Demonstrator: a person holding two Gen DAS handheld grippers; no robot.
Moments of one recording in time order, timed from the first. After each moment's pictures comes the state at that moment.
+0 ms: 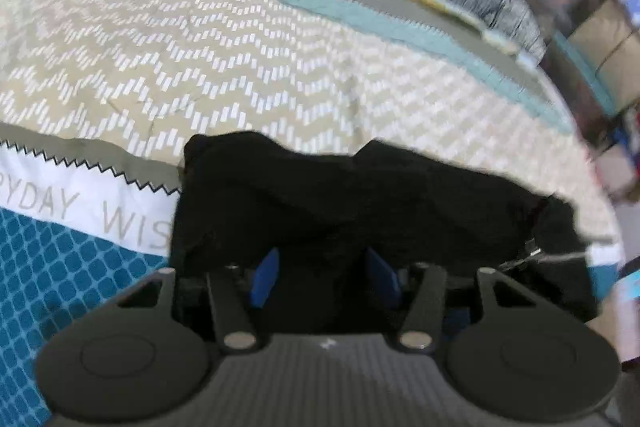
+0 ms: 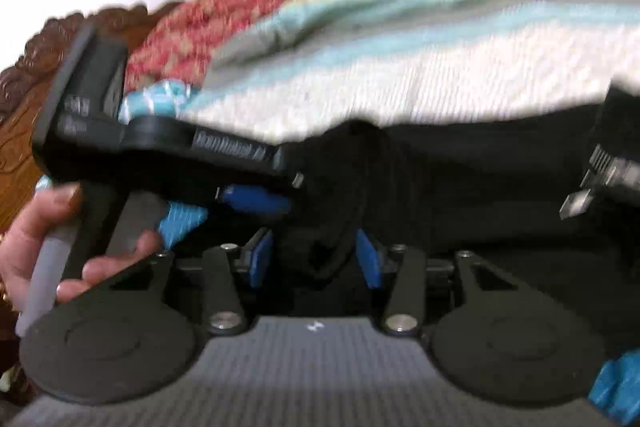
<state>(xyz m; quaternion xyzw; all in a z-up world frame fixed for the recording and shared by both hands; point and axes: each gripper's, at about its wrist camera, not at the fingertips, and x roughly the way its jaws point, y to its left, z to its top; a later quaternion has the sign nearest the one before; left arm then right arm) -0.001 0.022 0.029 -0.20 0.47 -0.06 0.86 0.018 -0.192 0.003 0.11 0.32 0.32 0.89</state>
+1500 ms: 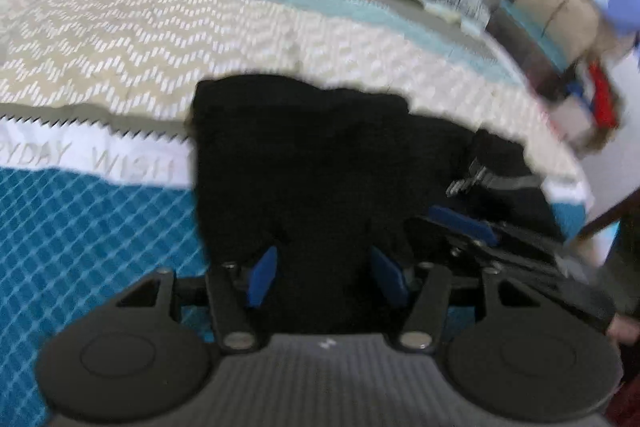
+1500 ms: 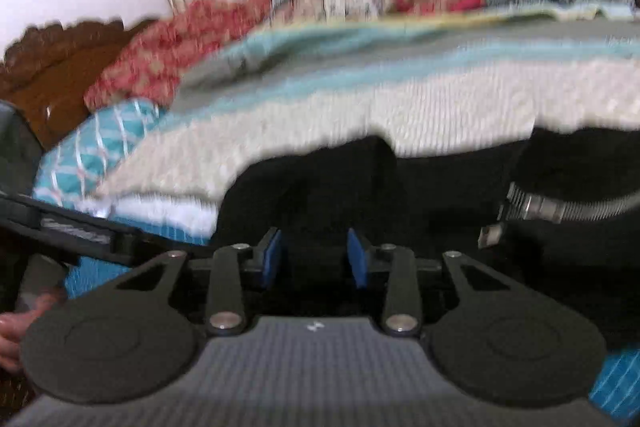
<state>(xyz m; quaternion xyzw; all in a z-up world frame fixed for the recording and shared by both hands) -0.061 -0.003 0.028 -0.14 0.48 -0.11 0.86 0.025 -0.222 -0.011 0.09 0.37 0.28 0.88</state>
